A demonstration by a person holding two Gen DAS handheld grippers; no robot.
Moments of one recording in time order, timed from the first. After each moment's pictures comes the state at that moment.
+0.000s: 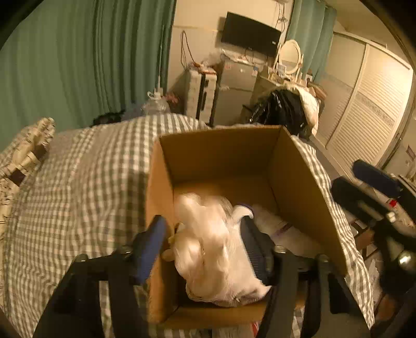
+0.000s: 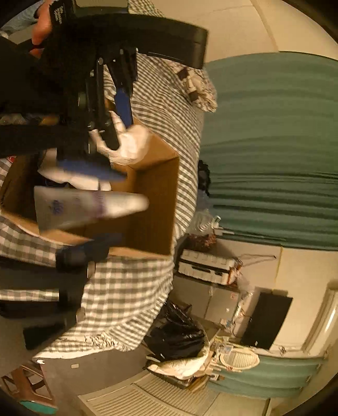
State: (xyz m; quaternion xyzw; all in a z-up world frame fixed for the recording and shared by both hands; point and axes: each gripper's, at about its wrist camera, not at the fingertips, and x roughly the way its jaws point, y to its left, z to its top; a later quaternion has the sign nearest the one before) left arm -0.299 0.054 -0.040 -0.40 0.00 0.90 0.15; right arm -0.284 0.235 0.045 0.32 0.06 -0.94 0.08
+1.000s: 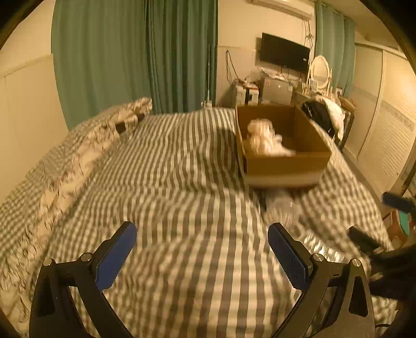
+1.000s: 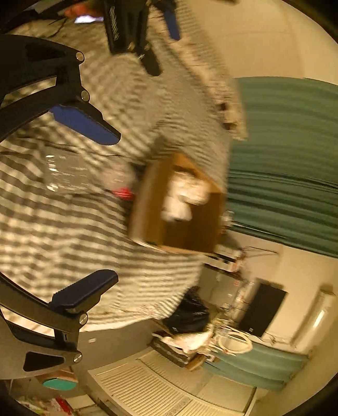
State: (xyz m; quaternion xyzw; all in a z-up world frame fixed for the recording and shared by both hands) left arm -0.043 -0.054 -0.041 -0.36 0.01 0.93 0.02; right arm -0.055 0.177 0.033 0.36 0.13 -0.92 0.04
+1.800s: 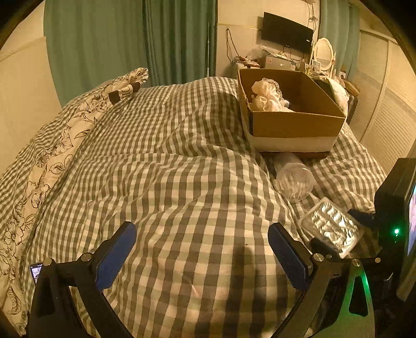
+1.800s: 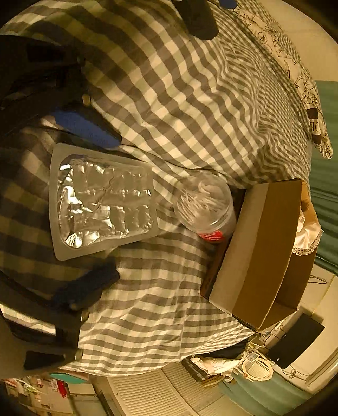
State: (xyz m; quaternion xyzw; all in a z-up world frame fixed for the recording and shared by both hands) left arm -0.053 -0.055 -0.087 -0.42 0.01 0.91 0.02; right arm -0.087 0.150 -0.100 0.49 0.19 -0.85 0.04
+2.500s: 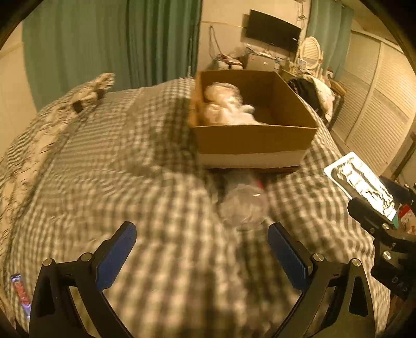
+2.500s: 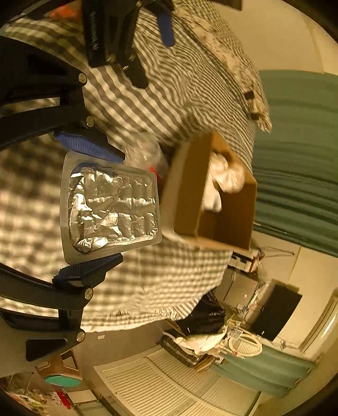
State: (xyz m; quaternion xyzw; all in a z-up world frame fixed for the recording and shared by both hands) left arm -0.098 0.024 -0.080 -0.43 0.00 0.90 0.07; right arm -0.077 0.218 0.000 0.38 0.14 -0.91 0.03
